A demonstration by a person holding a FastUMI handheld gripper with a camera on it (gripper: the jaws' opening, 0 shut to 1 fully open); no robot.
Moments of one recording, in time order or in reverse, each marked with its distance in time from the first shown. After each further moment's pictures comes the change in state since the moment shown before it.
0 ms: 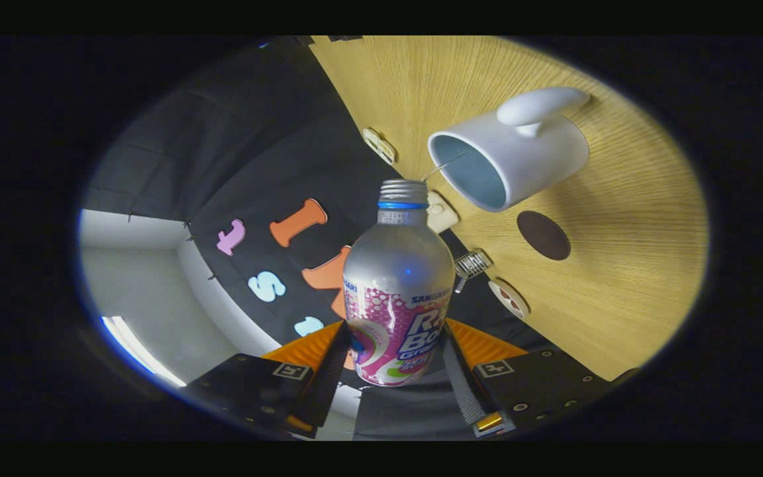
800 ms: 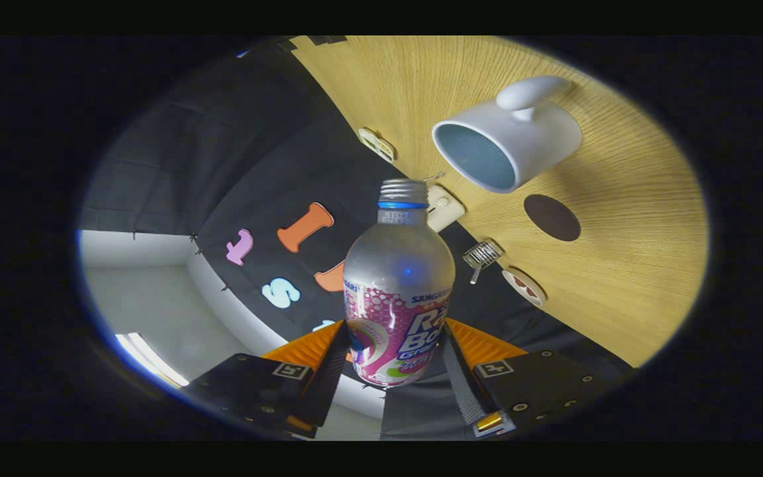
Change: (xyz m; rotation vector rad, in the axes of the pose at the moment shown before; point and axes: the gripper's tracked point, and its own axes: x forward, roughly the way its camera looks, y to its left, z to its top) arm 0.001 0.026 -0.015 0.089 0.005 0.030
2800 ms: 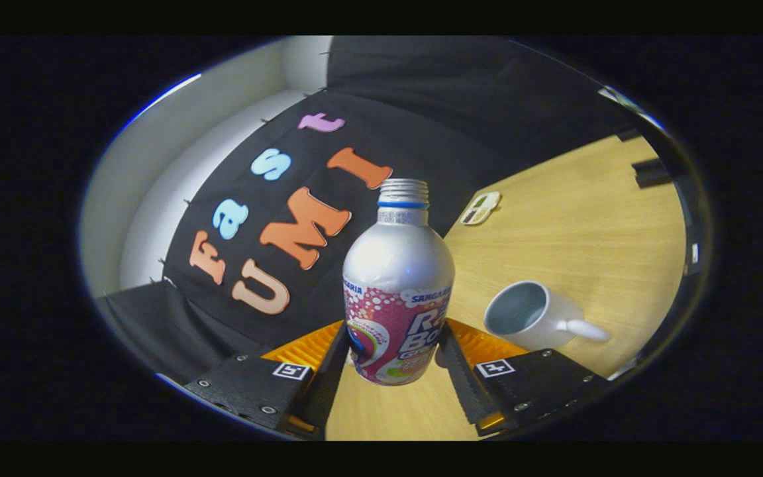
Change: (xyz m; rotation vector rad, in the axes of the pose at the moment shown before) arm -0.017 -0.007 0.055 -1.454 -0.109 -0.192
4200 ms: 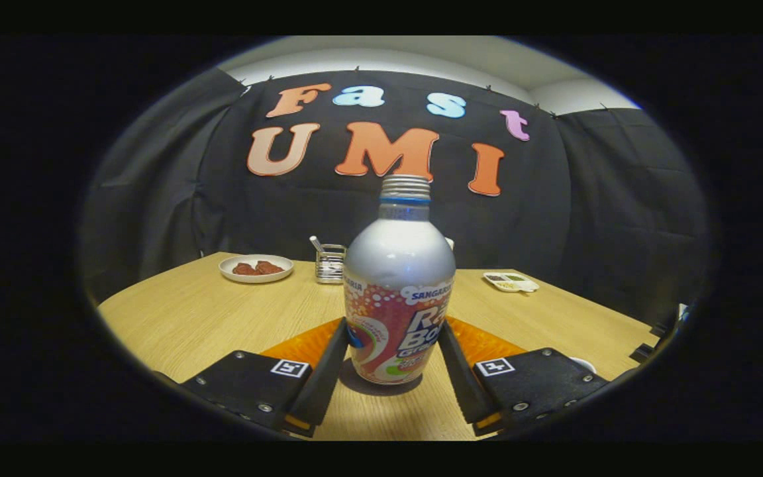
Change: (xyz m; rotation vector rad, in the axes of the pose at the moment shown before) arm 0.098 -0.002 -0.081 -0.929 0.055 -0.109
